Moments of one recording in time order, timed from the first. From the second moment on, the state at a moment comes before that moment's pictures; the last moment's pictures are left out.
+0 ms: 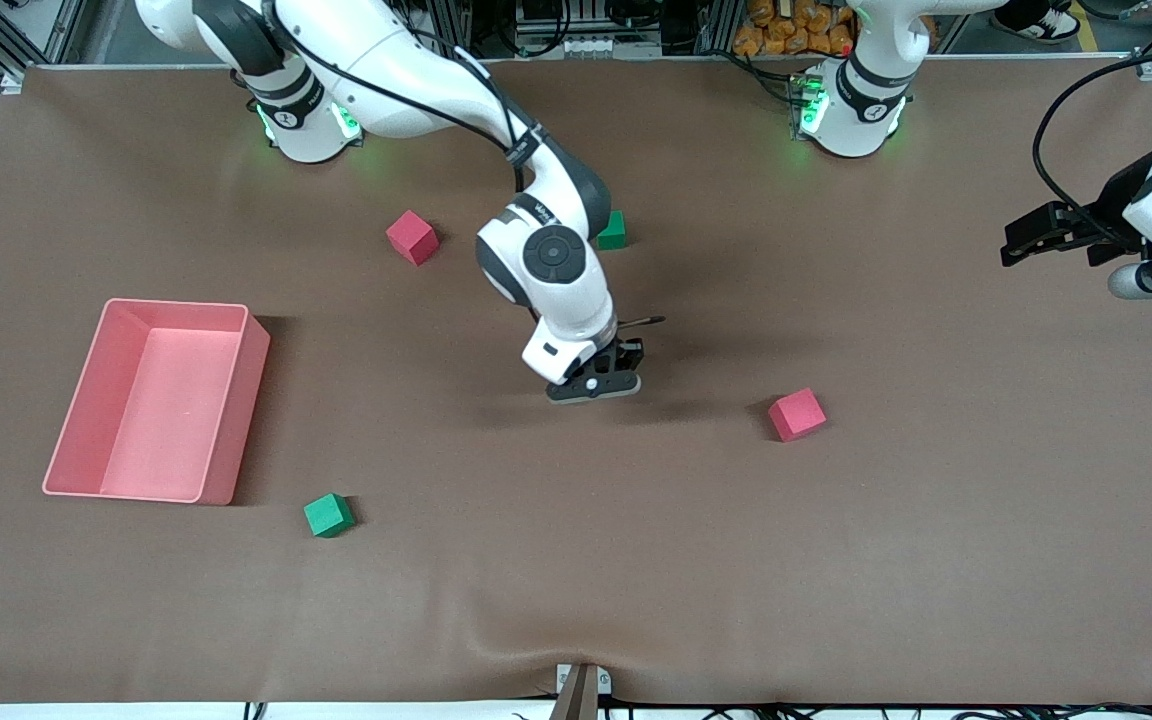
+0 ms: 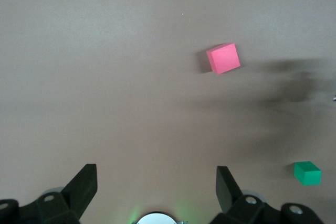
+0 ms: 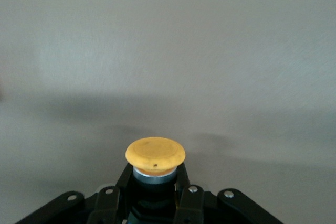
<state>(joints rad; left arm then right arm) -0.01 0.01 -0.05 -1.58 -0.03 1.49 -0.06 0.78 0.83 0.04 -1.34 0.06 2.34 0.67</state>
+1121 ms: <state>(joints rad) -0.03 0.02 -0.05 -1.58 -0.03 1.50 -0.06 0.75 0.79 -0.04 -1.26 0.05 2.16 0.70</state>
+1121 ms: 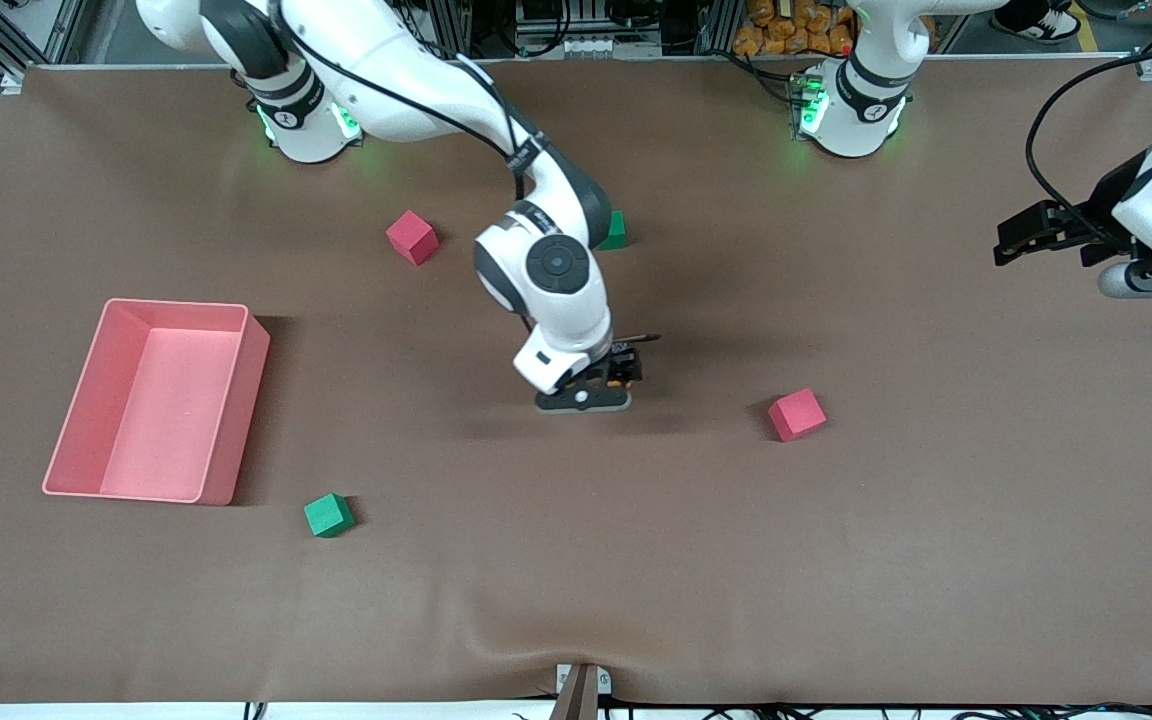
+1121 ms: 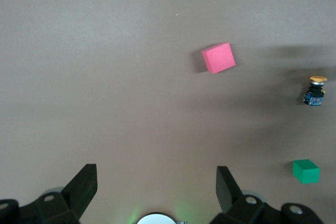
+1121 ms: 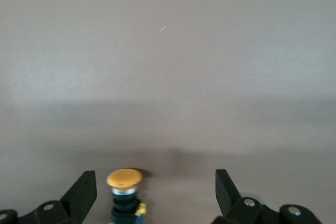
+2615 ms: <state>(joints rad) -0.39 0.46 -0.06 -1.38 -0.08 1.64 -0.39 0.21 0.40 -0.05 -1.54 -0.01 1.62 0.09</state>
